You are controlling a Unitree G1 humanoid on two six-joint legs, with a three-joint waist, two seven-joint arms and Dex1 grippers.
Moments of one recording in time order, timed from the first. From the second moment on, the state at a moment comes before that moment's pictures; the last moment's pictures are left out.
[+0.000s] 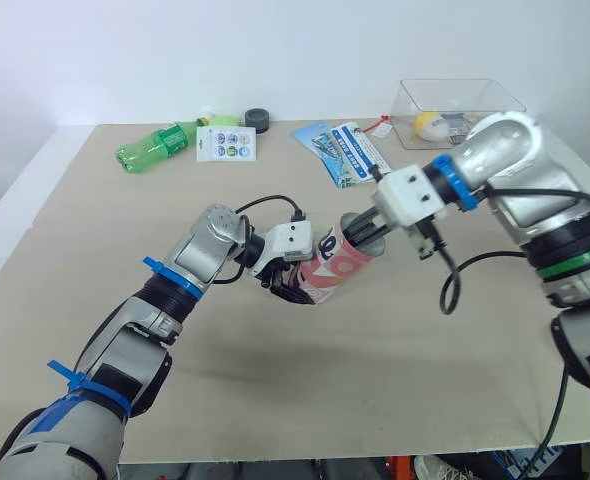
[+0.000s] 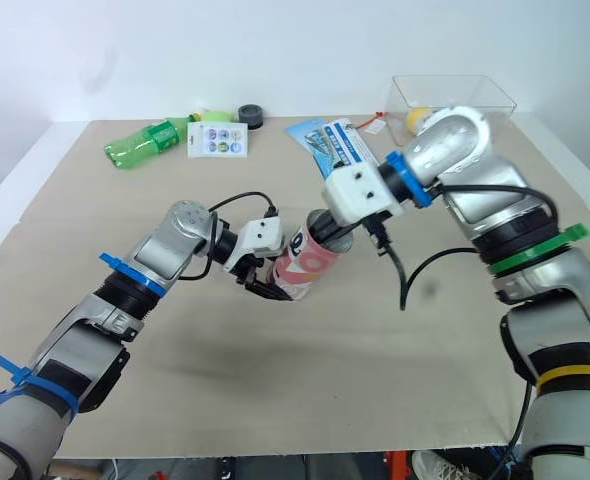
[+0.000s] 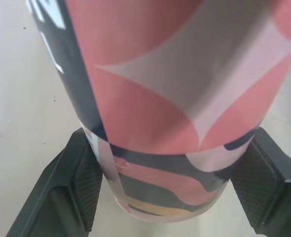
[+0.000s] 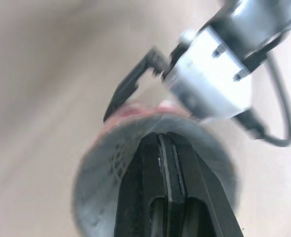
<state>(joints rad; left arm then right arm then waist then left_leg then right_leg) -0.98 0.33 -0.42 0.49 0.02 0.28 -1.36 -1.22 -0.91 0.56 0.28 0.44 -0.10 1.57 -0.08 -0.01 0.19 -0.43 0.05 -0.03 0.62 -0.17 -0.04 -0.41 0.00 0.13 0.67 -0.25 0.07</state>
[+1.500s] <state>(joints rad) -0.52 0.20 -0.36 0.28 -0.04 -0.08 -0.97 0.09 -1.29 -0.41 0.16 0.46 0.60 1.21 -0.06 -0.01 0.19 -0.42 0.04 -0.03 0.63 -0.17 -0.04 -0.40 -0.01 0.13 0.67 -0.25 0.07</state>
